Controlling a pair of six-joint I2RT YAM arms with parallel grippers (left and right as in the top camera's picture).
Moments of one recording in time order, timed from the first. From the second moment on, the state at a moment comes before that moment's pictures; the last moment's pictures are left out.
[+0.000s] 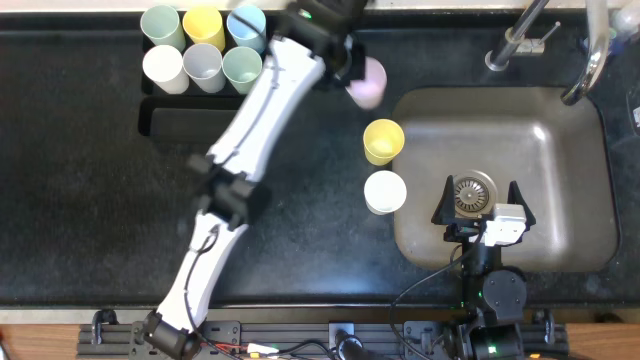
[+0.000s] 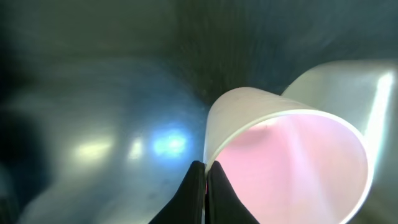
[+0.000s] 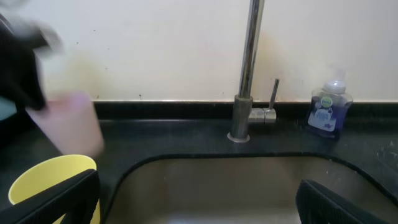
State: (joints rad) left arm -0.52 2.56 2.88 -1.51 0.09 -0.57; right arm 0.14 0.01 0.02 0.00 0.23 0.01
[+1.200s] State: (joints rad) left arm 0.24 1.70 1.74 -1.25 -0.04 -0.62; right arm 0.14 0.01 0.02 0.00 0.23 0.01
